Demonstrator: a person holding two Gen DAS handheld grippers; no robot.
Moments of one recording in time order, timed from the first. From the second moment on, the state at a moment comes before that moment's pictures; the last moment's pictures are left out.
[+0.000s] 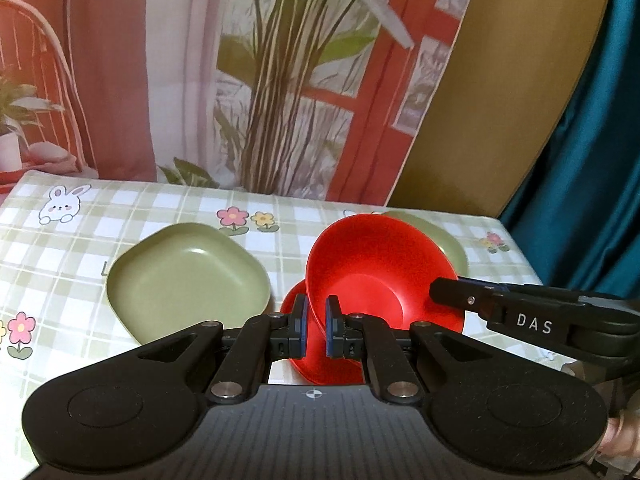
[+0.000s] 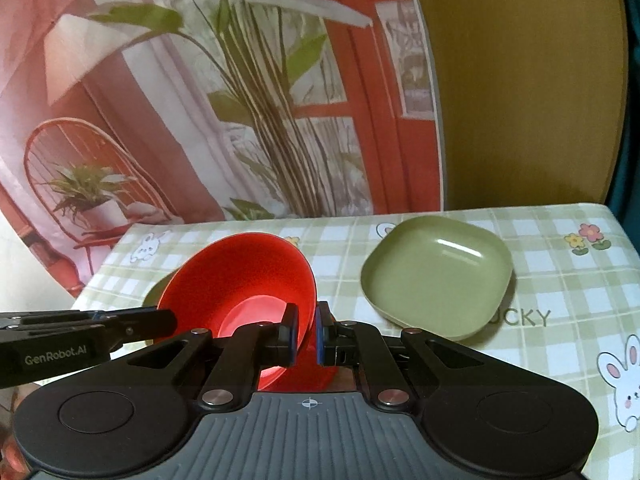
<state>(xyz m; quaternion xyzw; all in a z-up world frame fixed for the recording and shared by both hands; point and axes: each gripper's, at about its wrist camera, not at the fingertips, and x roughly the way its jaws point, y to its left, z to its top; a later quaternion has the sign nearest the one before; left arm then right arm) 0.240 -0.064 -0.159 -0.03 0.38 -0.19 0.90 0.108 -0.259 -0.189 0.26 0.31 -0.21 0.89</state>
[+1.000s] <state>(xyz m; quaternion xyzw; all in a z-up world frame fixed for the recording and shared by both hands) 0.263 -0.066 -0.208 -0.02 0.43 -0.19 0.88 0.115 -0.266 -0.236 0.29 0.35 -0.21 0.86</state>
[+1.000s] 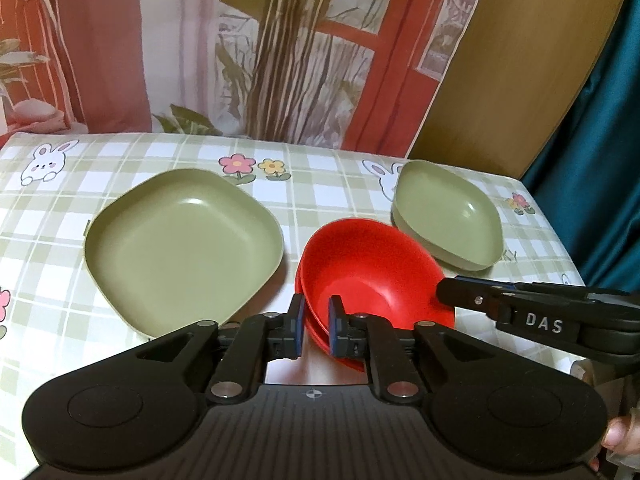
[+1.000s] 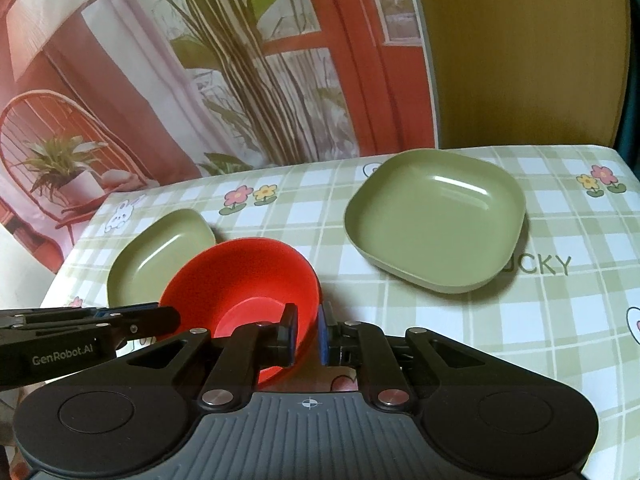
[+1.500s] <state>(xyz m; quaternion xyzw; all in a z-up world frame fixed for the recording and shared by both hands) 0.254 -0.065 -0.181 -0.05 0.40 -0.19 0.90 0.090 -0.277 -0.226 0.29 0.33 -0.23 0.87</state>
